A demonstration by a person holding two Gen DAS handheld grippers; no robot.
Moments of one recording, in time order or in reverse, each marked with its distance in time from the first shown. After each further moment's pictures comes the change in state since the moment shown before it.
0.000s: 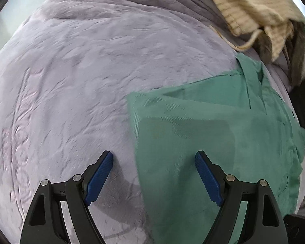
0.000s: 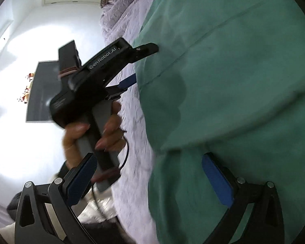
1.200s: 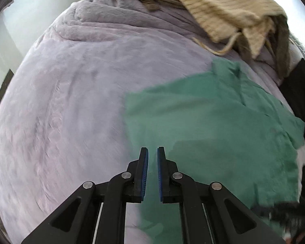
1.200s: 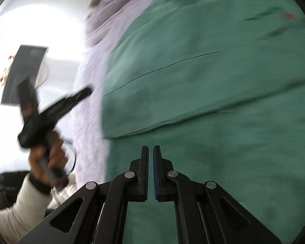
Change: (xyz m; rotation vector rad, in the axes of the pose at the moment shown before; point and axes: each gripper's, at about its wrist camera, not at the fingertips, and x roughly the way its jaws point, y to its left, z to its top) left arm -0.078 -0.029 -0.054 0.042 -0.089 0.044; right arm -0.070 -0.005 -0.003 -0.094 0.025 -0.283
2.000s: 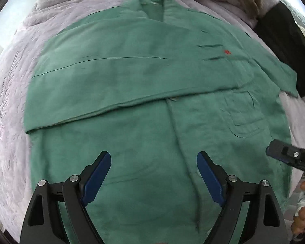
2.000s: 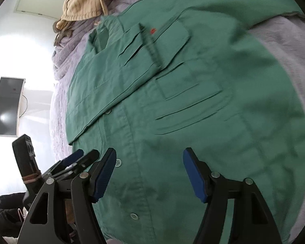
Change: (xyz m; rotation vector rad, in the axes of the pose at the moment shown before) left arm 0.011 -0.191 -0.120 0.105 0.194 0.042; right arm -0.154 -0.134 -0.034 0.157 -0.115 -0.133
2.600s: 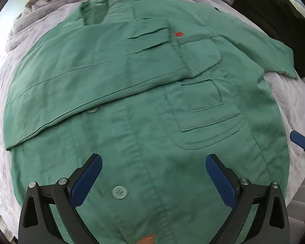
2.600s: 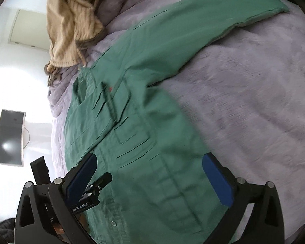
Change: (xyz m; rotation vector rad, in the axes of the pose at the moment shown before) left arm 0.025 -0.110 0.014 0.106 0.046 0.045; right arm -0.080 -0.094 0.035 0.132 -0.165 0.002
